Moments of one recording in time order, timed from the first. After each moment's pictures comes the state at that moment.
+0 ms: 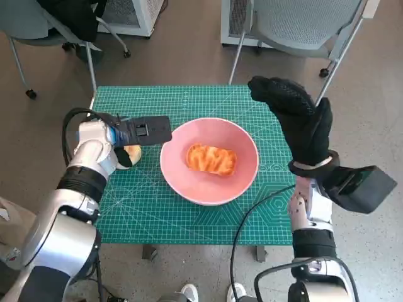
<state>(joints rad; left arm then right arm) -1.14 0.42 -0.54 1.23 0.74 0.29 -0.51 -0.73 -0.06 -0.20 0.66 0.40 -0.66 0.70</state>
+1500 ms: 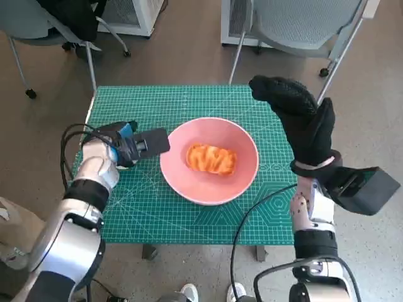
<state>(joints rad) -1.05 0.39 -0.52 1.29 0.68 0.24 -0.09 -0.72 -0.07 -0.19 0.62 0.40 -0.64 0.70</state>
